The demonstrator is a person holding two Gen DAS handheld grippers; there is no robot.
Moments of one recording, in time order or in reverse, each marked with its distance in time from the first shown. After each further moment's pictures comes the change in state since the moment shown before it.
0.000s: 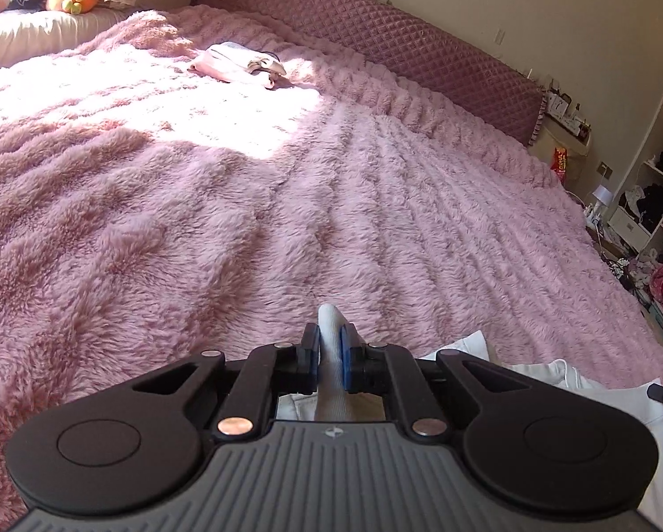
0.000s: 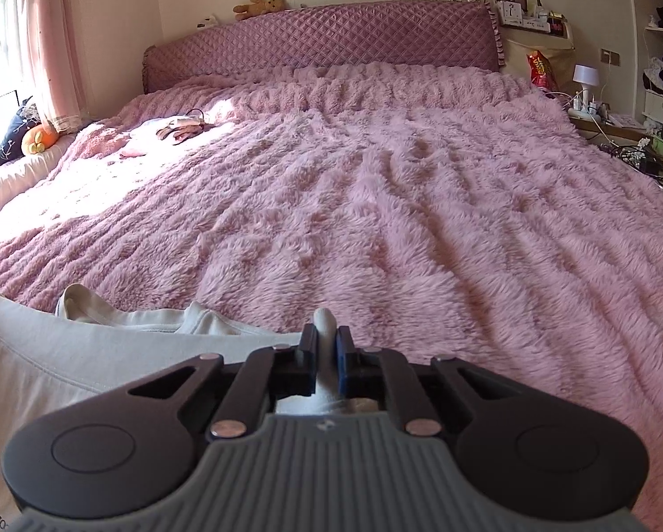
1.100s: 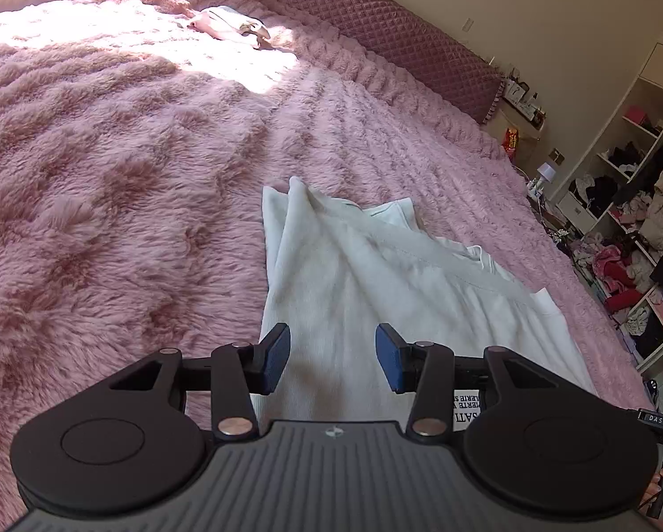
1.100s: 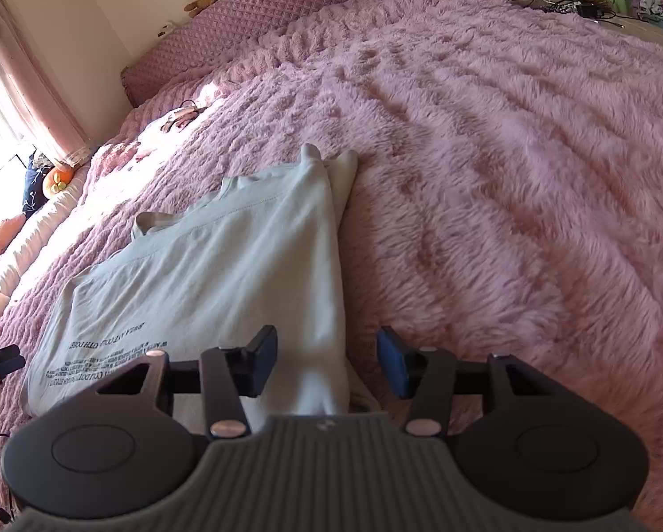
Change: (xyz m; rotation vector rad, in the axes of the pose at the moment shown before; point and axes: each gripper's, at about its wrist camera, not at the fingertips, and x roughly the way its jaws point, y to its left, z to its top) left arm -0.140 0.024 -0.115 -0.048 0.077 -0.154; right arm -0.152 -0.037 -0.140 0.313 0.145 0.124
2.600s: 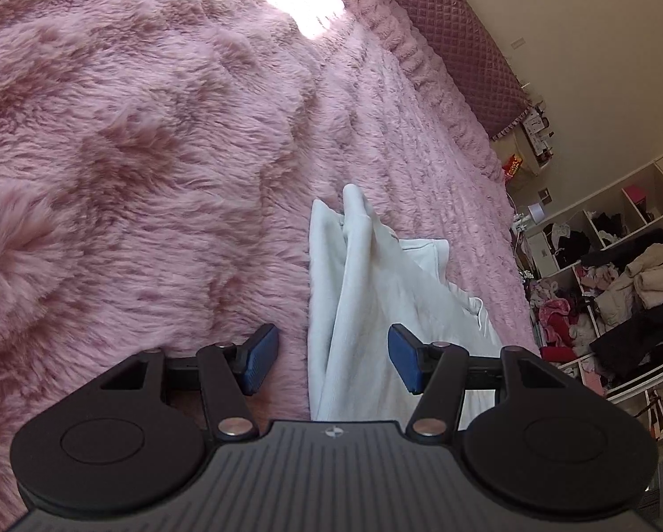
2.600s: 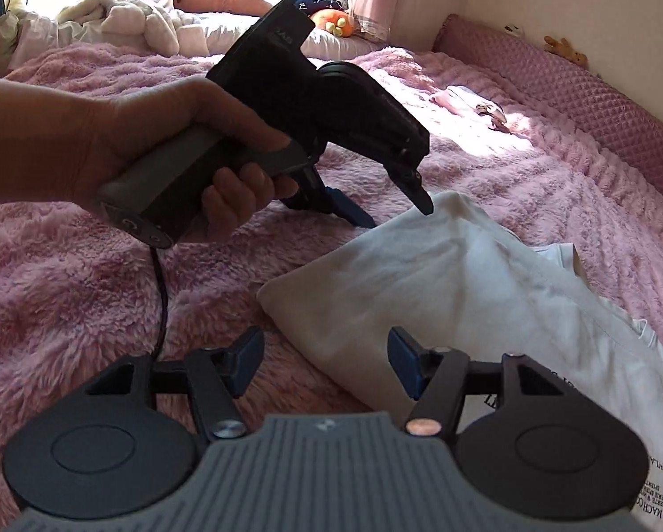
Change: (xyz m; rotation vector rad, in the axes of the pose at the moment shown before) left arm 0.089 0.086 0.068 -0.323 0.147 -0.181; right arm 0.099 0.416 -0.163 -0.979 -0.001 0.156
